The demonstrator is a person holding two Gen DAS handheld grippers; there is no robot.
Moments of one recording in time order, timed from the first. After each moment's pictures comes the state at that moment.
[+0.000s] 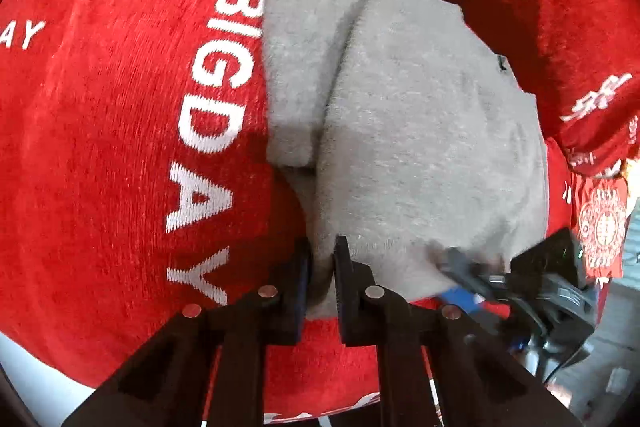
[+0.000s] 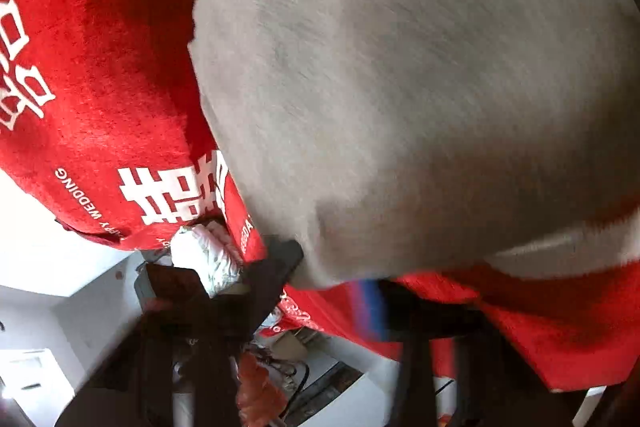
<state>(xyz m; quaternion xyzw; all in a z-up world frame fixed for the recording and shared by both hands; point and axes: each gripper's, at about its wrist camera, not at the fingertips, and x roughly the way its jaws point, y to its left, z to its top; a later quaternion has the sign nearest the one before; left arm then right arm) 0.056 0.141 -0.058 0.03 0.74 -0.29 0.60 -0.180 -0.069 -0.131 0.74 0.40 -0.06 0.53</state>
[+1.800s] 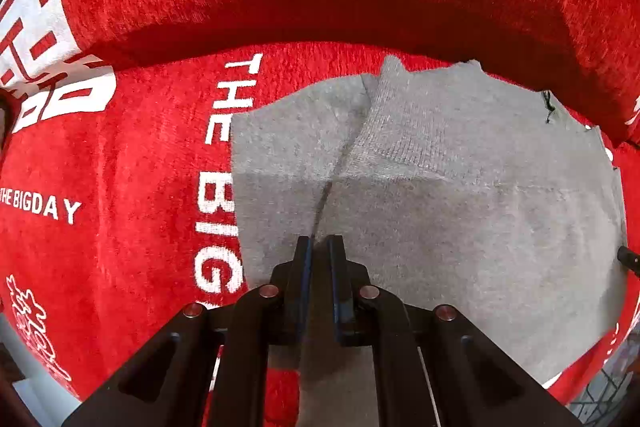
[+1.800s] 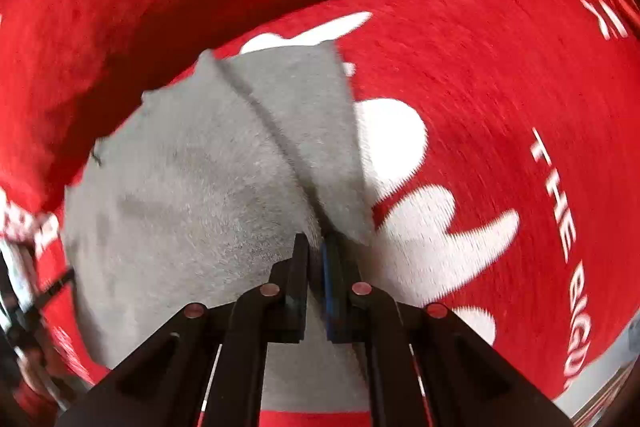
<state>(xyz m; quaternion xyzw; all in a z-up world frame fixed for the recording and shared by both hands) 0.099 0.047 -0.051 0.19 0.63 -0.24 0.72 -0.273 -0.295 -0.051 0.41 0.53 -0.31 0.67</state>
